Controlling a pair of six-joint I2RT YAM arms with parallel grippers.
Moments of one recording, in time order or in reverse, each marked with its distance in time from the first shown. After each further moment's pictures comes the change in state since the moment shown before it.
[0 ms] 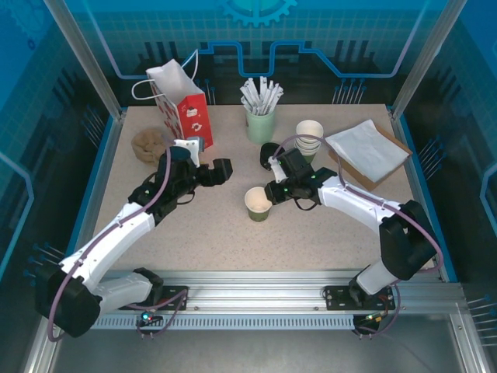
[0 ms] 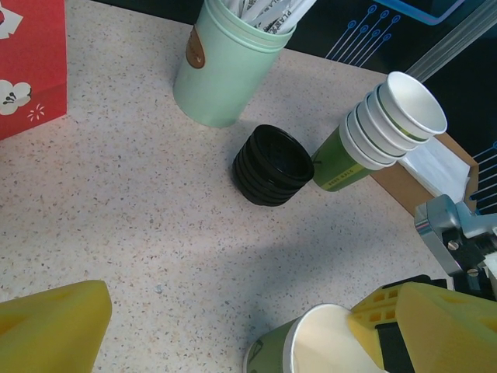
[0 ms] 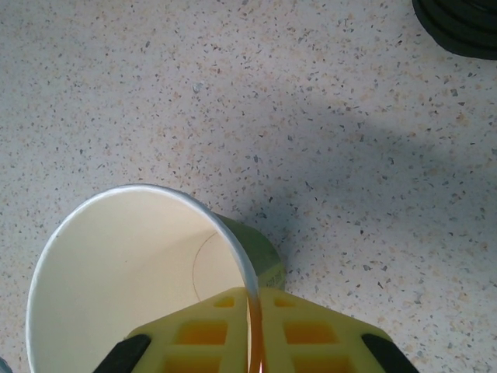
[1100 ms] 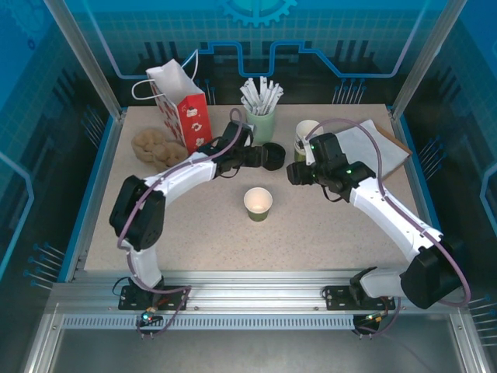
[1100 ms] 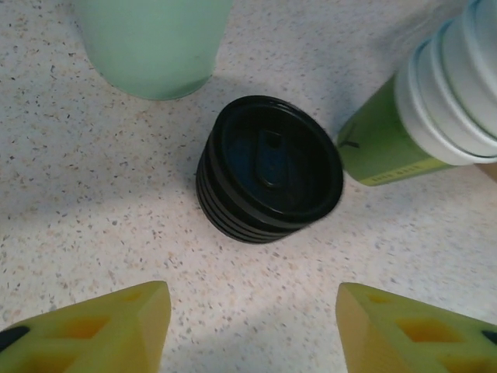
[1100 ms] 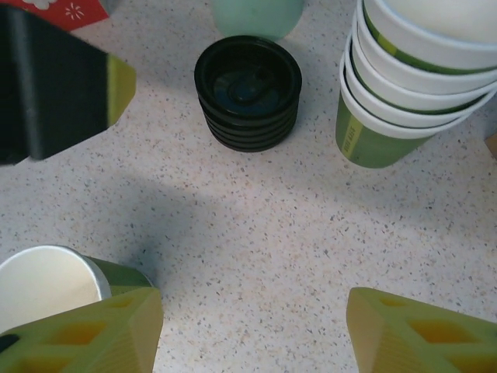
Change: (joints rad) left arm -0.105 0.762 0.551 -0.058 -0.040 0.076; right arm -0.159 -0.235 0.051 -0.149 0.216 -0.068
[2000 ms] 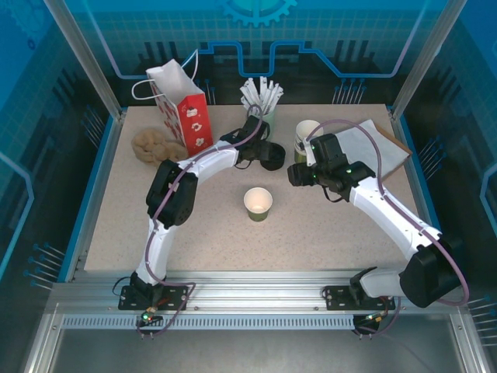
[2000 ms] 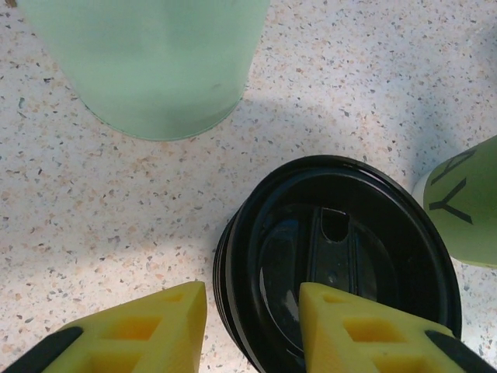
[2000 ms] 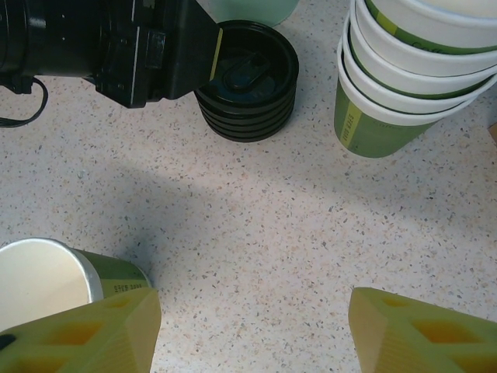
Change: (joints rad) left arm 0.000 0.338 0.353 -0.106 -0.089 0.038; right arm -0.013 0.009 -0.006 -0.006 -0.013 -0.004
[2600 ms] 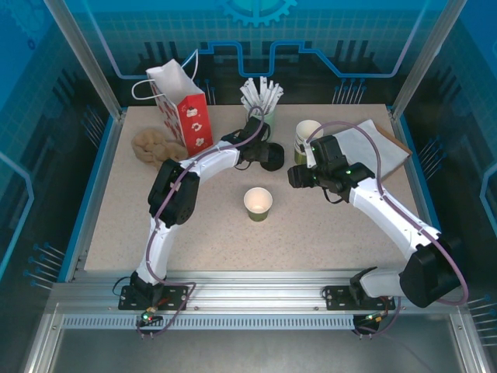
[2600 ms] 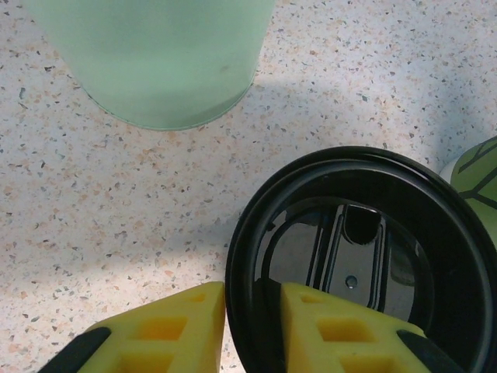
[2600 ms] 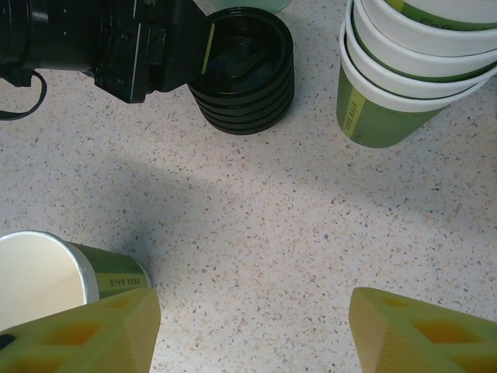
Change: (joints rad) left arm 0.000 0.019 0.009 -0.019 -0.011 0.023; right arm -0.004 0.000 -0.021 0.007 -0.011 0.004
